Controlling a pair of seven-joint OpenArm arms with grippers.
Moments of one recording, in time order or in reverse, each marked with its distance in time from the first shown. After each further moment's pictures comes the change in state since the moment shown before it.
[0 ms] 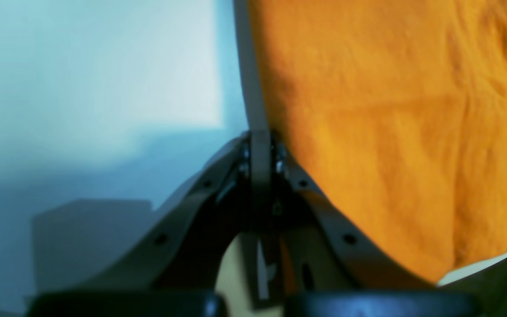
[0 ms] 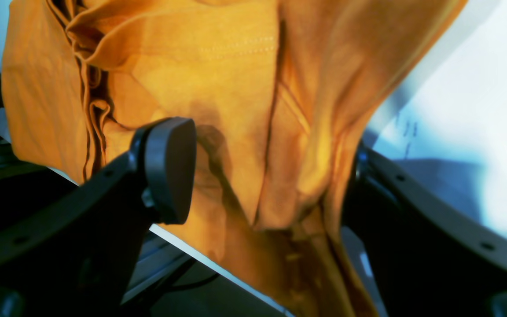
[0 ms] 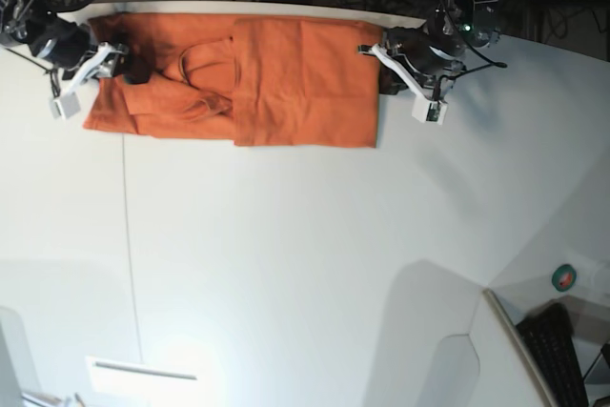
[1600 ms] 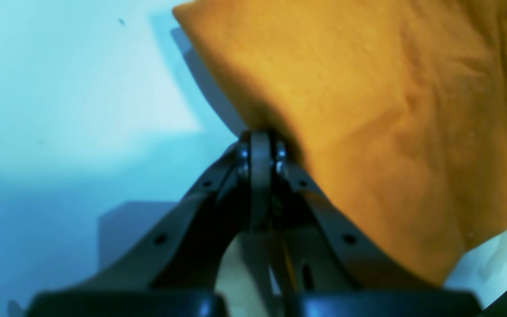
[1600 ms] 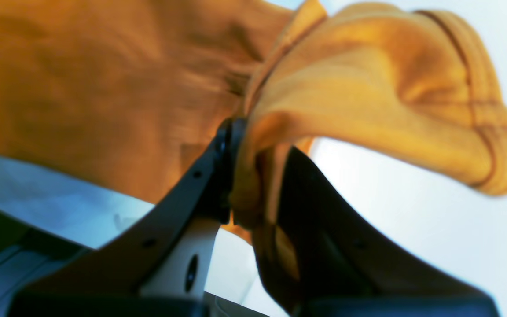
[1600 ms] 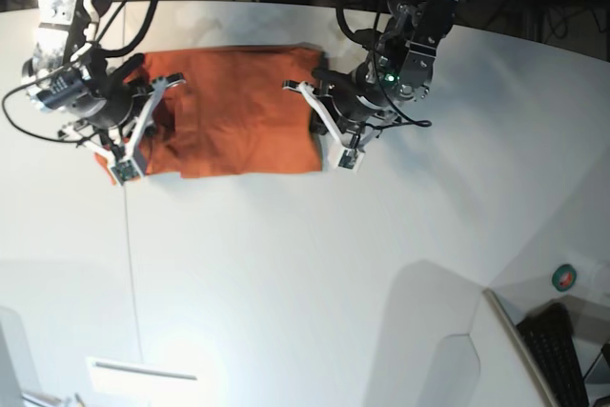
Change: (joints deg) left arm -13.1 -0.5 24.2 -5.7 0.0 13.3 0.8; right arm 3.1 -13.7 -9.9 34.5 -36.5 -5.7 -11.4
